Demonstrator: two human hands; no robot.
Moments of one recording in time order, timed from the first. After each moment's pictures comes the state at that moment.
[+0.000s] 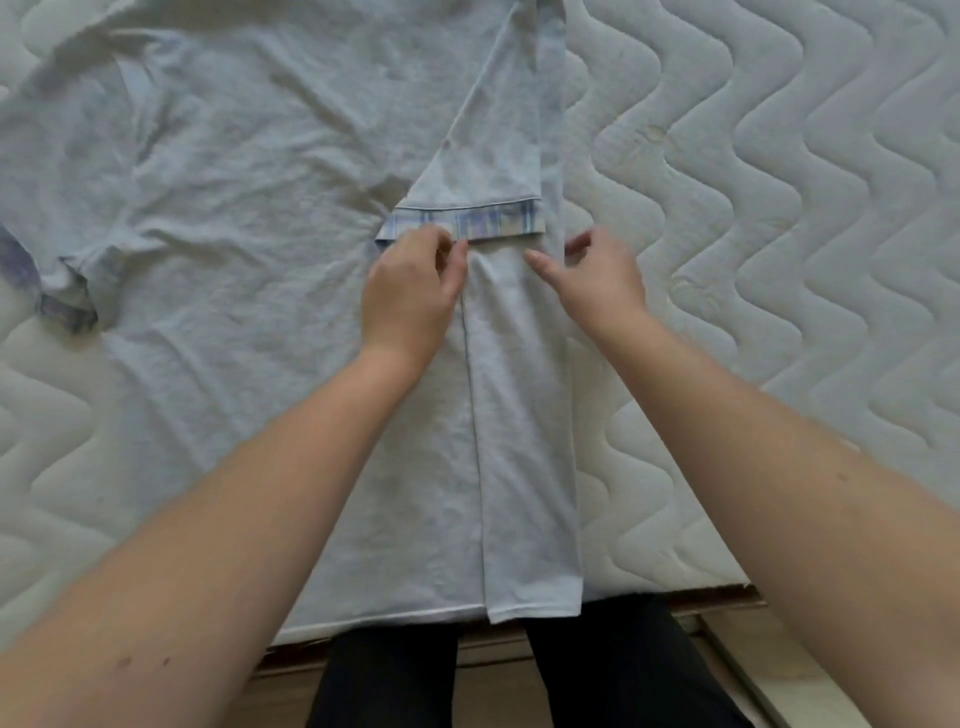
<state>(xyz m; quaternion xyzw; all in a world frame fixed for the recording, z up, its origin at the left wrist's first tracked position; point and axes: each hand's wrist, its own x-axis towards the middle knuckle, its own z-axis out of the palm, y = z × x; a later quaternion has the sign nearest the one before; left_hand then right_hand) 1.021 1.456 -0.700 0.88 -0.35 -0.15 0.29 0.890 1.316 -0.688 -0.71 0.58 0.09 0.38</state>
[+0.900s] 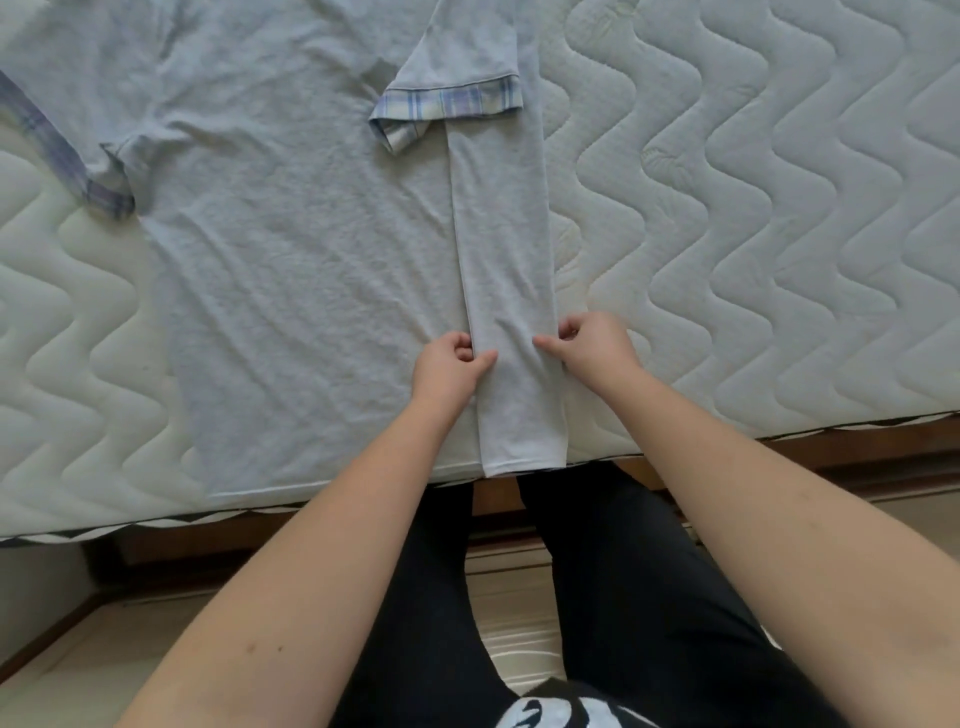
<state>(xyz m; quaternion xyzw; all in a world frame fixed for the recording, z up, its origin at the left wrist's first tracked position) 0.861 1.594 -0.696 0.79 -0.02 -0.52 0.31 0.738 1.449 -0.678 -0.67 0.55 0.22 0.45</state>
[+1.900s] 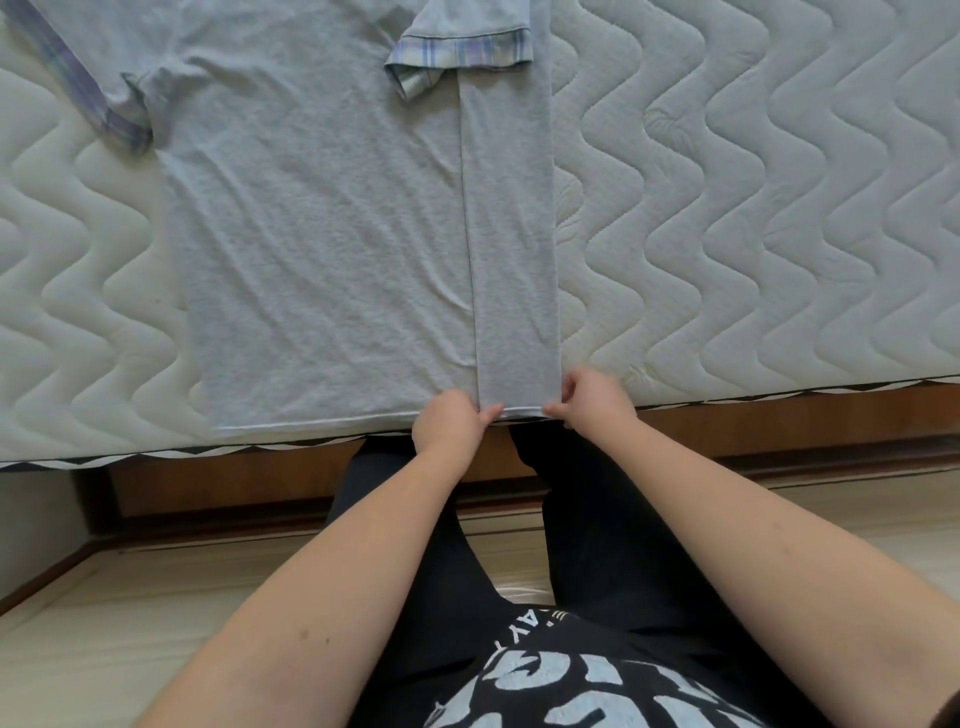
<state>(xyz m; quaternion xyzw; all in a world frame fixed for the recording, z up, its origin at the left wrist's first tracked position) 0.783 1.672 -0.680 0.84 -0.16 -0.52 -0.04 0.656 1.531 -0.669 -0.68 0.50 0.35 0.40</state>
